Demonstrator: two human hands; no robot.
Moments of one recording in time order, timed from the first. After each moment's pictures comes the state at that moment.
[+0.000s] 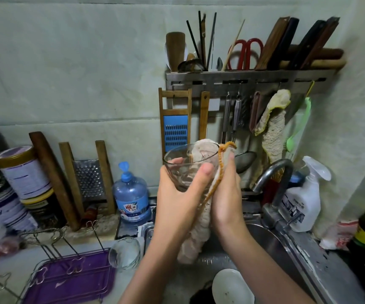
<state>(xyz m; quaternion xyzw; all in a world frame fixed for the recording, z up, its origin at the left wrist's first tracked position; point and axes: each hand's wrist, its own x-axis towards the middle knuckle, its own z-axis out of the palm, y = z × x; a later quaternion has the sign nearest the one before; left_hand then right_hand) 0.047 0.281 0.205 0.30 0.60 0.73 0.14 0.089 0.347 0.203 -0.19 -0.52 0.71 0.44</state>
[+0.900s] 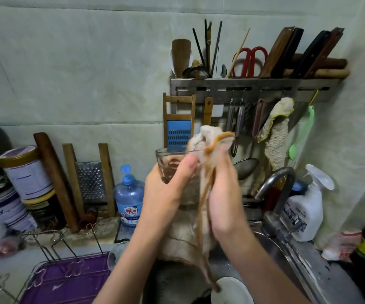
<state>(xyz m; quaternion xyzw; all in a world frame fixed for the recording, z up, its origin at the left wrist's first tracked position) 0.015 0.277 0.213 0.34 0.56 0.74 0.14 0.092 0.331 0.229 -0.07 -0.55 0.72 0.42</state>
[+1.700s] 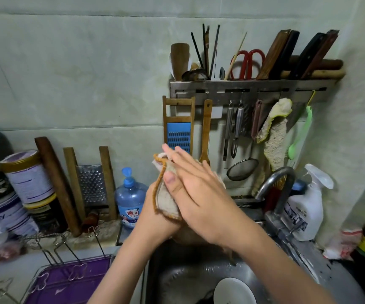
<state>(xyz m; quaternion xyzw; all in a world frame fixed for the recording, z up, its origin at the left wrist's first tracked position) 0.009 0.264 0.198 0.50 0.67 0.55 -0.03 0.097 0.331 0.236 -0.08 -0.93 0.25 0.25</state>
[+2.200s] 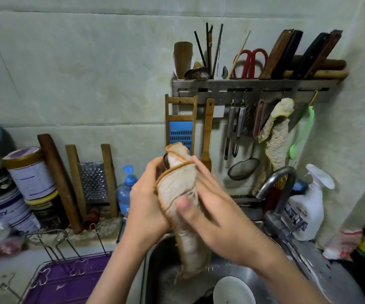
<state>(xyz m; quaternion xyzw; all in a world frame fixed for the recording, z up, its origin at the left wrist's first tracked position) 0.001 0.245 0.196 0.47 0.65 0.59 -0.08 0.119 0.339 0.211 -0.03 -0.91 0.31 0.26</state>
